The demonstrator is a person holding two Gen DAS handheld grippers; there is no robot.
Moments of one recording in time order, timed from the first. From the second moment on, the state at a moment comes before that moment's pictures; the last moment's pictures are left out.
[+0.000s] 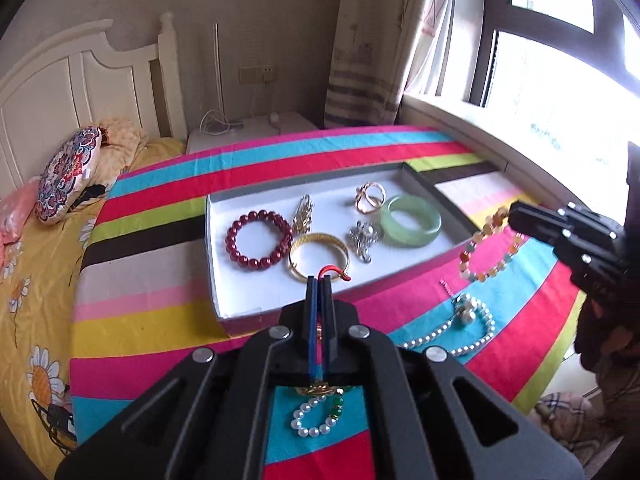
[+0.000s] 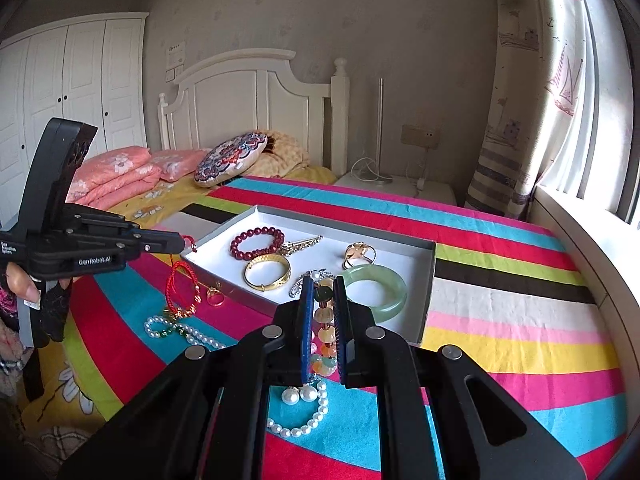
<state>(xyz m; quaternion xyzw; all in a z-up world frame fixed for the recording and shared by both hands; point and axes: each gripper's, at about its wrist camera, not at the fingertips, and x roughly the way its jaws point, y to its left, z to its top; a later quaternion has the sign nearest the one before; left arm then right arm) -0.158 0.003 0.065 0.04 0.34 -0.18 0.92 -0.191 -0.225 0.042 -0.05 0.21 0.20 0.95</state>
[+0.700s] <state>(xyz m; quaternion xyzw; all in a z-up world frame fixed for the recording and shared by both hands) -0.139 -0.016 0.095 0.08 0.32 -0.18 0.93 -0.173 -0.223 0.060 -0.07 0.20 0.19 0.96</state>
